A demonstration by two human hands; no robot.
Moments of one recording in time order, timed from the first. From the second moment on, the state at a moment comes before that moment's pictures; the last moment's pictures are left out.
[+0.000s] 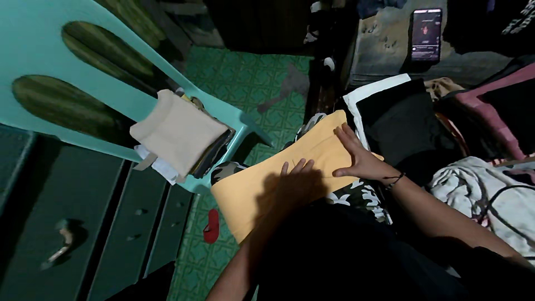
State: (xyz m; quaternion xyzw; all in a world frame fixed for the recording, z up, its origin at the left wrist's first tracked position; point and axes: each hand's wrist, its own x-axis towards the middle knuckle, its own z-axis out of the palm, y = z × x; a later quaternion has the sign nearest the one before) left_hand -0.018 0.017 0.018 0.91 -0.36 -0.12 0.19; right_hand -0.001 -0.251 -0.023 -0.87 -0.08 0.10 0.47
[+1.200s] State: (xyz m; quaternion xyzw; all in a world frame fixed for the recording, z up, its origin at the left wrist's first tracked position) left_hand -0.026 0.055 -0.010 0.88 -0.36 0.07 0.30; right_hand -0.017 -0.267 0.020 -0.90 0.05 0.03 0.43
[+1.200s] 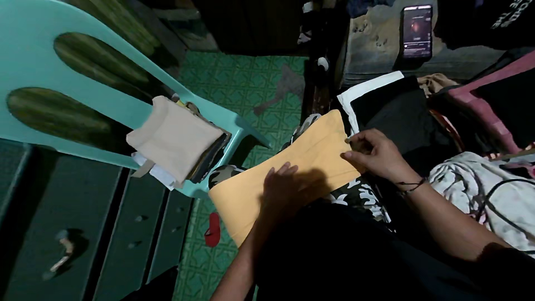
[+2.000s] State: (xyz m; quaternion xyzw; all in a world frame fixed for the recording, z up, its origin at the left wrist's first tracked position) left_hand -0.067 0.186 -0.044 0.79 0.23 -0.01 0.57; right_hand 0.059 -0.228 -0.036 -0.90 0.05 0.09 0.42
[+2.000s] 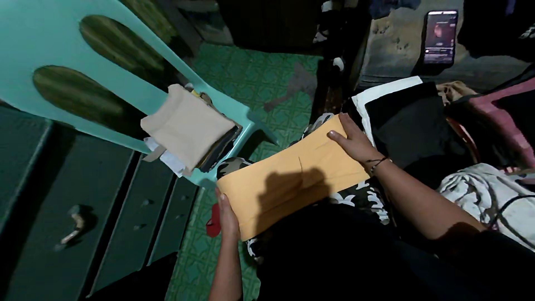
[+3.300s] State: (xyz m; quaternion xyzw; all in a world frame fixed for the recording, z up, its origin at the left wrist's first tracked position) left_hand -0.072 0.078 0.153 0.54 0.10 -0.04 0.84; right_hand -0.011 -0.105 0.039 -0.64 -0.11 0.32 0.69
